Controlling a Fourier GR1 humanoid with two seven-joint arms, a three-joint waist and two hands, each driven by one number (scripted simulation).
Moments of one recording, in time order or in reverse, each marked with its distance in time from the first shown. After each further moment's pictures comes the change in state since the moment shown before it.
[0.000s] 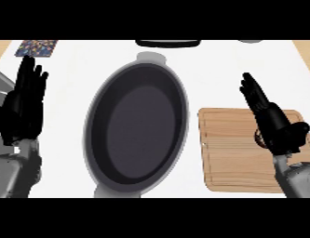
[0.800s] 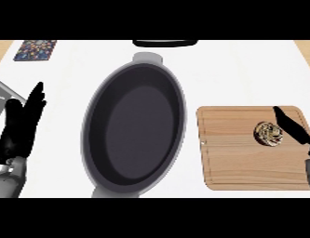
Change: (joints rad) left arm 0.120 0.157 -0.124 -0.016 -0.168 -0.061 0.284; right arm 0.093 -0.061 -0.186 0.175 0.459 -0.691 0.080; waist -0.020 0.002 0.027
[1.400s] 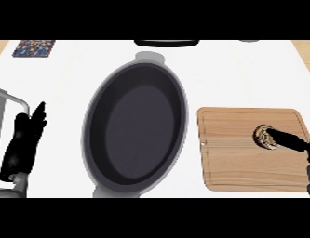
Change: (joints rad) left arm 0.110 -0.024 -0.004 0.025 -0.014 -0.007 0.009; right arm 0.016 -0.091 0.121 -0.031 0.356 0.200 0.575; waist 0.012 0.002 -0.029
